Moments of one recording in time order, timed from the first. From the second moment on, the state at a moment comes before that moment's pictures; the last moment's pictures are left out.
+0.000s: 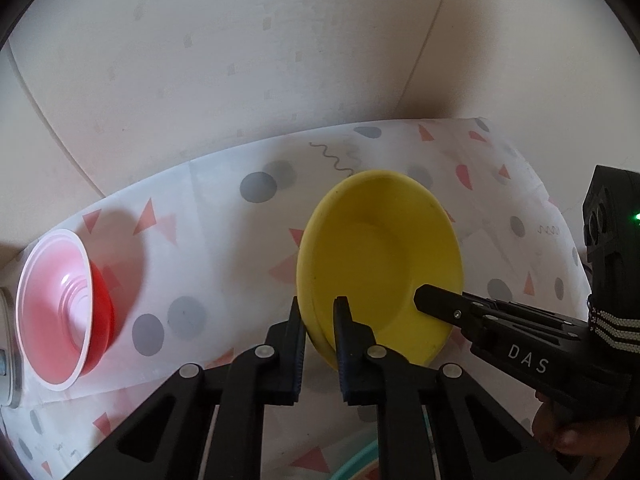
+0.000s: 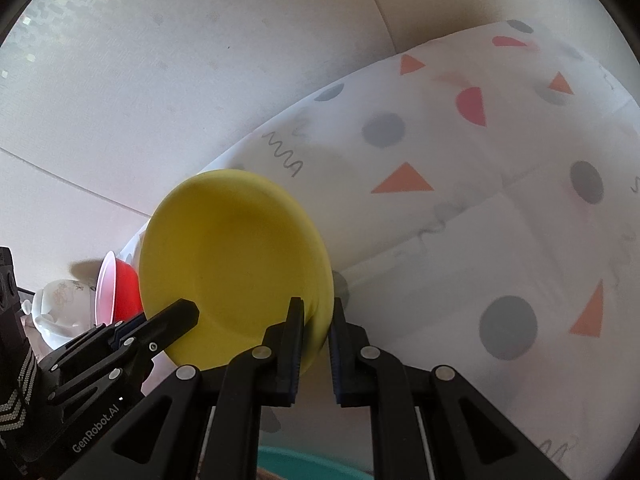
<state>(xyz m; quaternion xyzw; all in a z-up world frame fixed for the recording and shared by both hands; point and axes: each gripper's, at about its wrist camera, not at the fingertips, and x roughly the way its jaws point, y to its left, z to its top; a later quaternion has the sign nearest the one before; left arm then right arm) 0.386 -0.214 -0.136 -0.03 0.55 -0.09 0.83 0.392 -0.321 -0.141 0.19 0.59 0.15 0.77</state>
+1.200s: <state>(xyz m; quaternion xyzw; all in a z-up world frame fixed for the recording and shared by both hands) 0.278 -0.145 -0.071 -0.07 0.49 -0.08 0.87 0.321 -0.269 -0.068 0.16 0.55 0.21 0.79</state>
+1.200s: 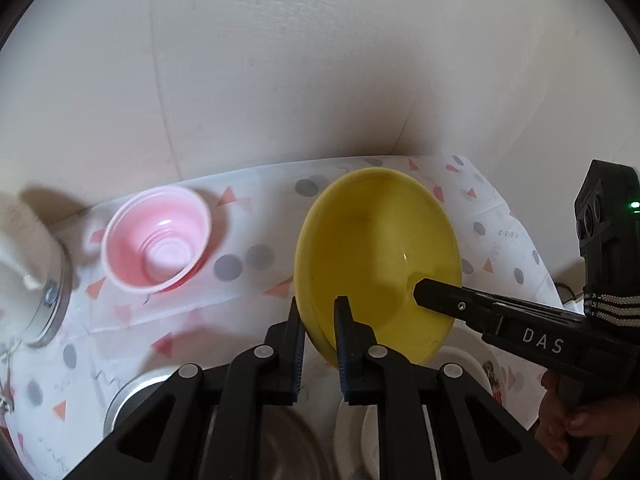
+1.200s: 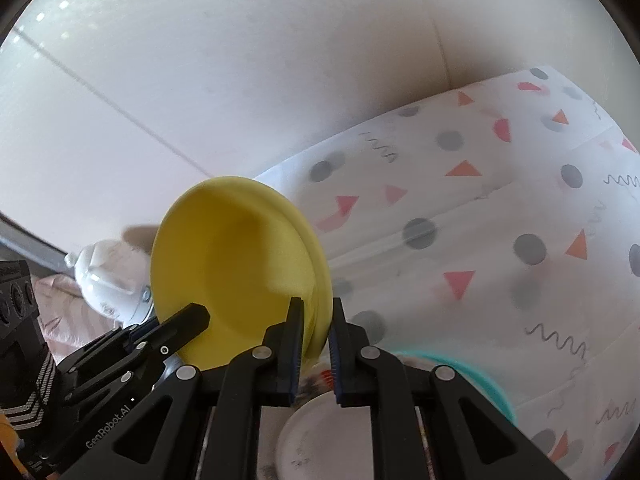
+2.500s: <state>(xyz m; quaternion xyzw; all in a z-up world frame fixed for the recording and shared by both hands) 0.169 -0.036 -0.131 -0.13 0.56 -0.01 0.82 0.226 -0.134 -0.103 0.04 0.64 0.27 0.71</state>
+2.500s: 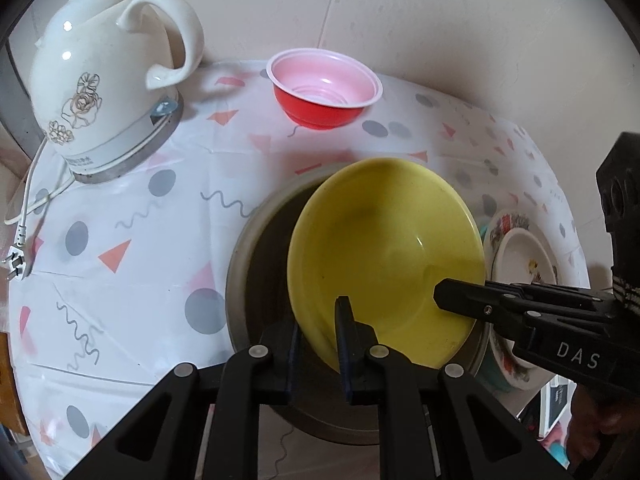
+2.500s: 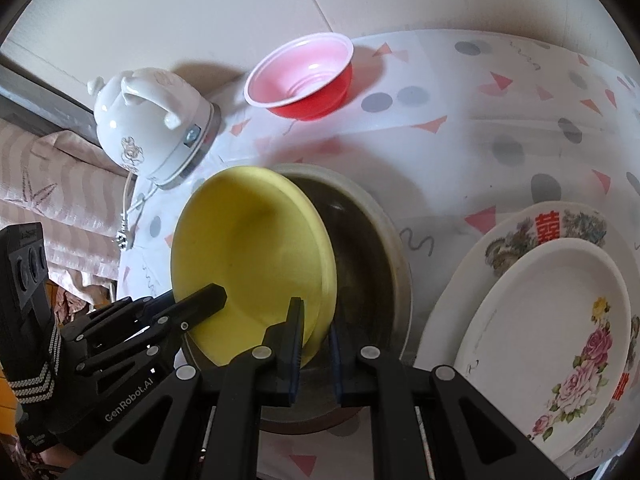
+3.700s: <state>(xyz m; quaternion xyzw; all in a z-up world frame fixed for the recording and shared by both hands) 0.166 -0.045 -0.126 -0.09 0.56 -0.01 0.82 0.224 -0.127 -0.105 0.01 0.64 0.24 0.73</state>
